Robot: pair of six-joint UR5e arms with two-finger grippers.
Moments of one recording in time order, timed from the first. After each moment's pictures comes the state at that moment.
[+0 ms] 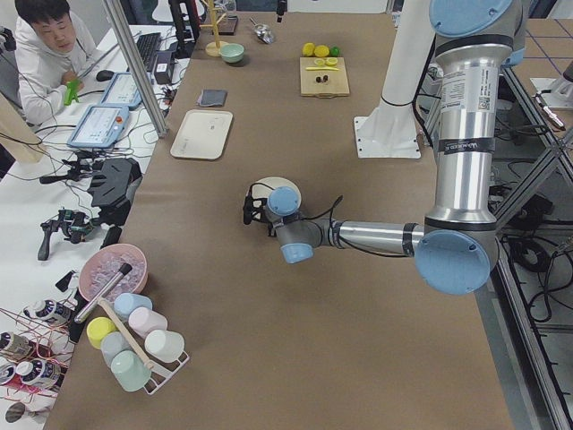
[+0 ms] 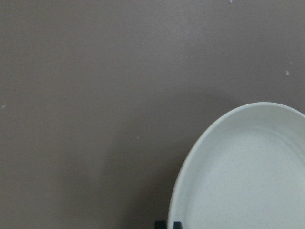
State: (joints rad) left arm -0.89 -1.58 -1.53 -2.77 -2.21 -1.26; right arm 1.28 -1.68 1.95 -1.31 2.24 0.48
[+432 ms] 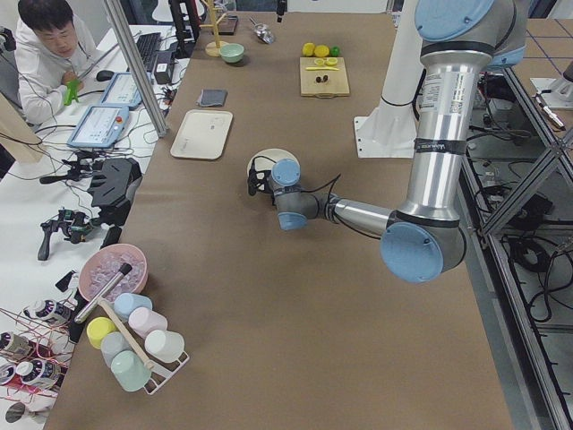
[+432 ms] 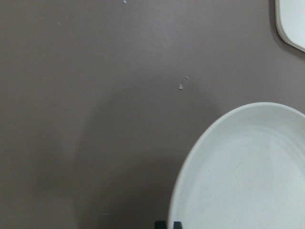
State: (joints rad) left arm -0.74 -1.72 -1.56 -2.70 -2.05 -1.40; right arm 1.28 -1.68 1.95 -1.31 2.24 0.48
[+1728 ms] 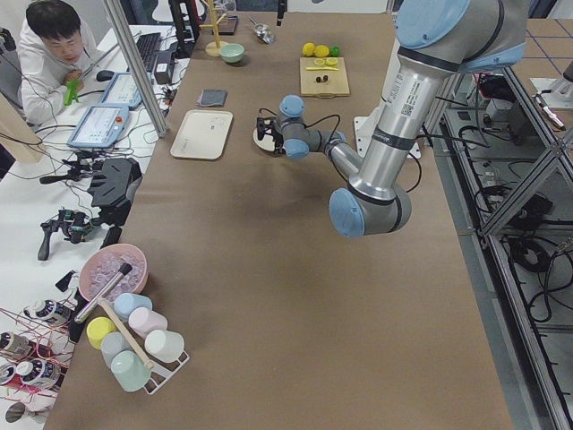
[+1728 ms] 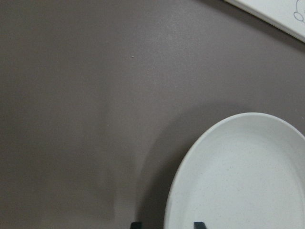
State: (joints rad) left arm -0.57 -2.04 -1.65 -2.17 -1.83 -1.45; right arm 1.21 -1.67 1.99 -1.26 2.24 0.67
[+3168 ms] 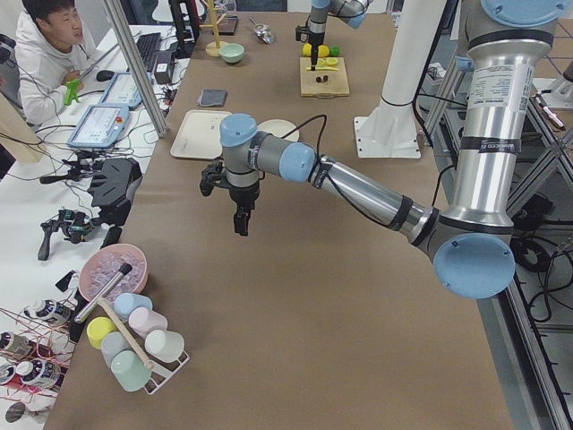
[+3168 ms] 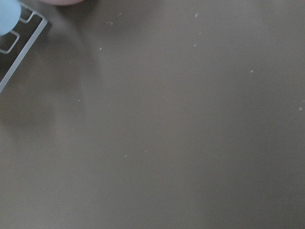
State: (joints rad) left arm -1.34 -1.64 -1.95 -1.40 -2.27 -0.26; right arm 0.51 -1.77 2.13 -1.15 1.86 1.22
